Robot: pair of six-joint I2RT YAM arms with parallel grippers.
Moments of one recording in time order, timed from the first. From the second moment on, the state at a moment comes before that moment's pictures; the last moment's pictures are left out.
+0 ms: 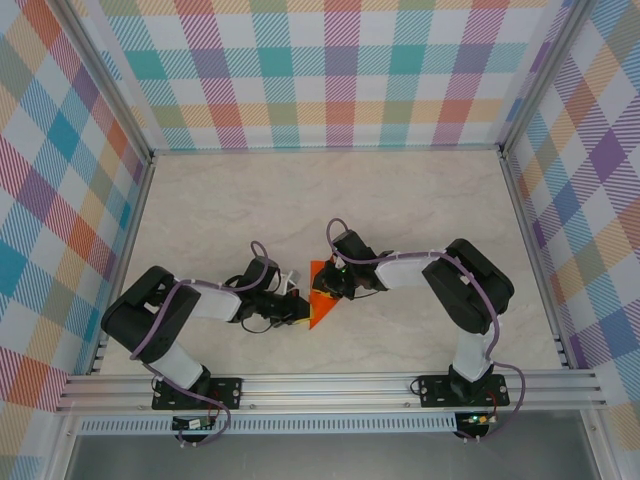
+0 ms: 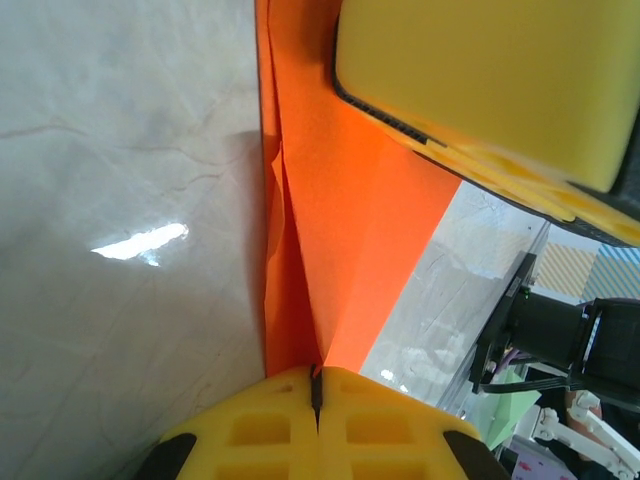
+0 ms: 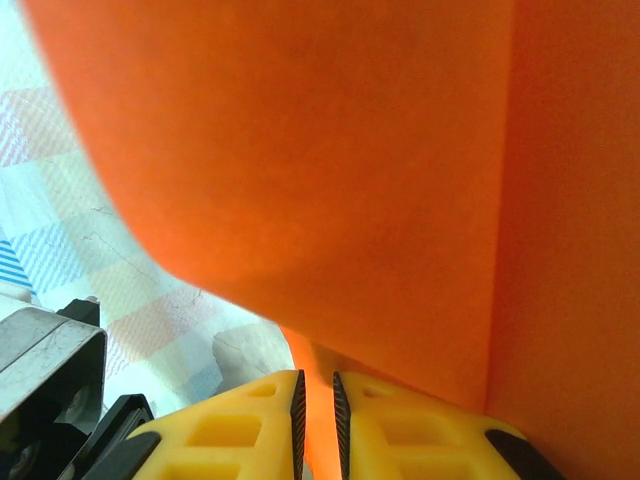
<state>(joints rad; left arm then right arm) -0.58 1.60 0.45 0.23 0.74 -0.84 0.75 1.85 0.90 -0.01 -0.43 1.10</state>
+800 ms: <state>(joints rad) -0.66 1.58 0.58 -0.08 0.63 -0.71 0.75 1.85 0.91 -0.01 -0.43 1.09</state>
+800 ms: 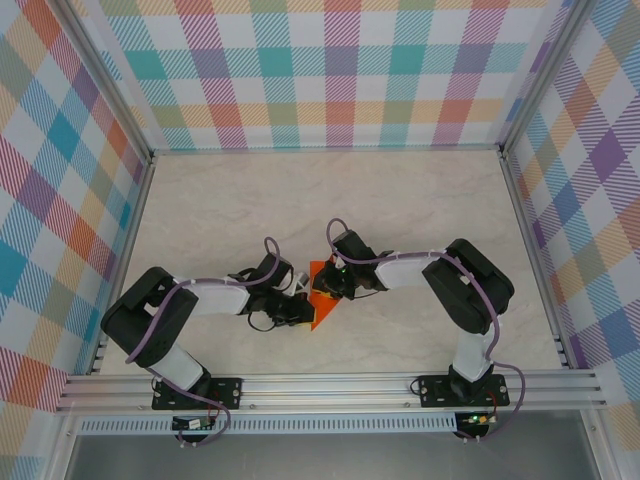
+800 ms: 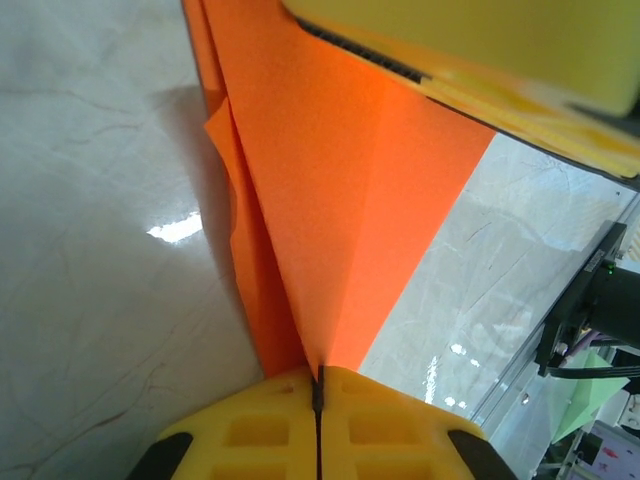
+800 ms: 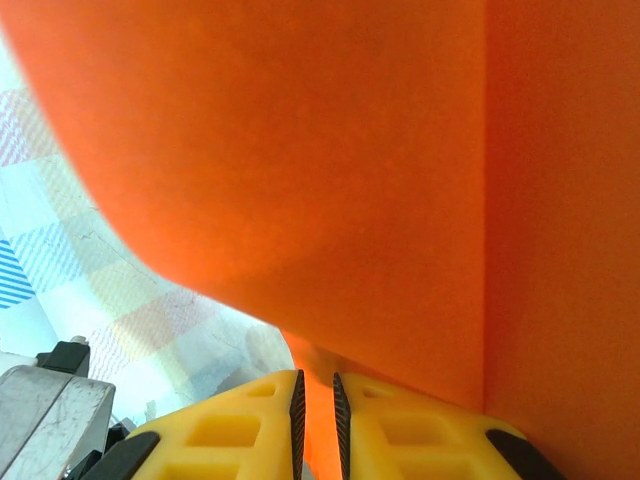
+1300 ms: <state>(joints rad) -0.68 1.53 0.57 -0.16 0.61 -0.71 0.75 1.85 0.91 -0.01 -0.44 1.10</state>
